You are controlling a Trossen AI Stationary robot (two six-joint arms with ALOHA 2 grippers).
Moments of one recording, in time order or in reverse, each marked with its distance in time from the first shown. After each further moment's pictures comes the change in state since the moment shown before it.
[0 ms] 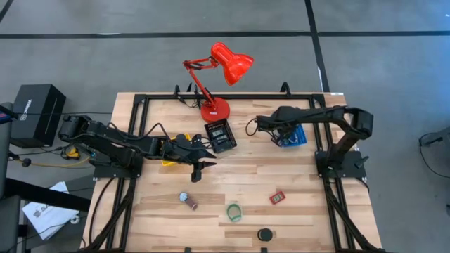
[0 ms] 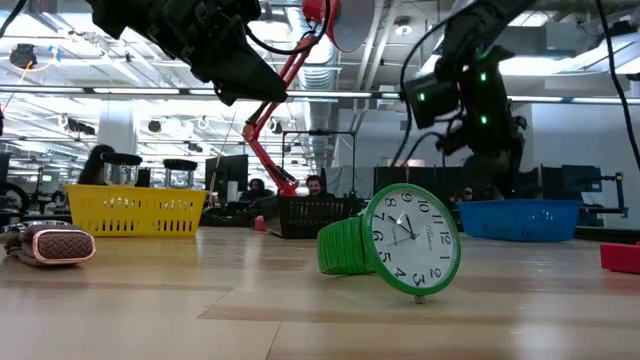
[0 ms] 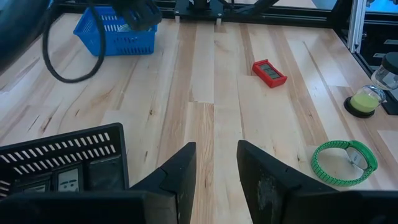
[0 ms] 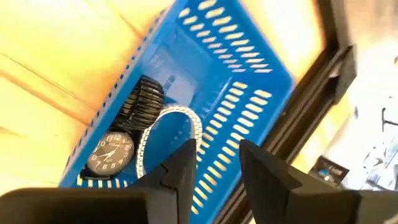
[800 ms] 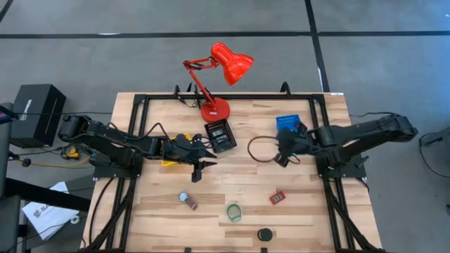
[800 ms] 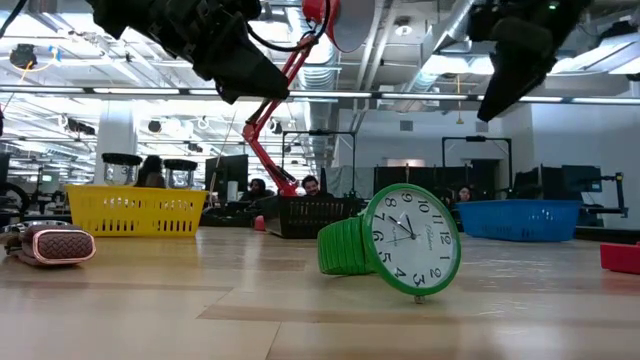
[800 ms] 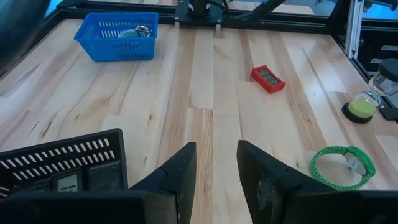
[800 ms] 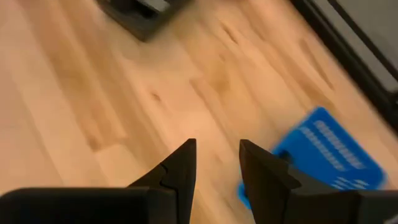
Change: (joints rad) left arm 0.000 0.000 0.000 0.019 0.000 0.000; right arm 0.488 -0.547 -0.152 0.325 0.001 0.059
